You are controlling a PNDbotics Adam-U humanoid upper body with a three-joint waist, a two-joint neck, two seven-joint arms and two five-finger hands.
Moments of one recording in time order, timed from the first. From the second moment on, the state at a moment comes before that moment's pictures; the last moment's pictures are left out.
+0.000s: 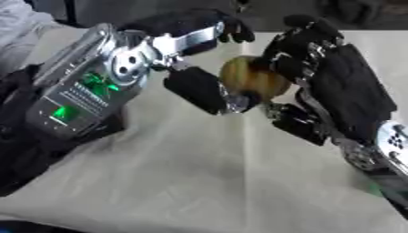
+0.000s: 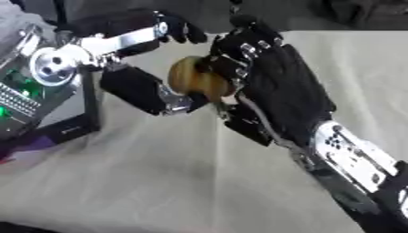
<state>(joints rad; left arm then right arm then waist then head) -1.01 0.56 -0.62 -1.89 -0.45 0.63 -0.60 -0.67 -0.54 0.60 -1.98 1.04 -0.01 -0.32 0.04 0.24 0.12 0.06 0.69</state>
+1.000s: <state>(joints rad) -1.01 0.54 -0.64 -1.88 -0.01 0.71 -0.41 -0.69 -0.53 0.61 -1.99 1.04 -0.03 -0.29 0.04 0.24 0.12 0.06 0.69</state>
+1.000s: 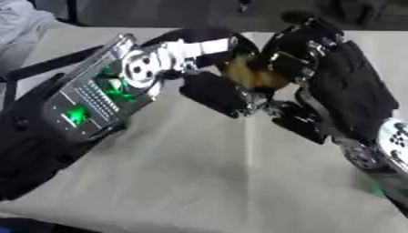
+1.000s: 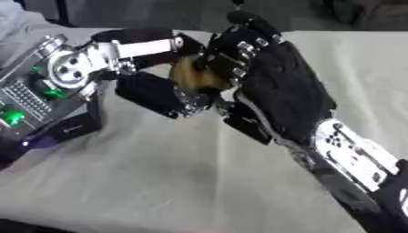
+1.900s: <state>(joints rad) -0.98 0.56 -0.66 -1.80 -0.04 0.72 -0.27 -0.68 -0.54 0.63 -1.98 1.02 -0.03 -0.25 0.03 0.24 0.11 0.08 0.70</state>
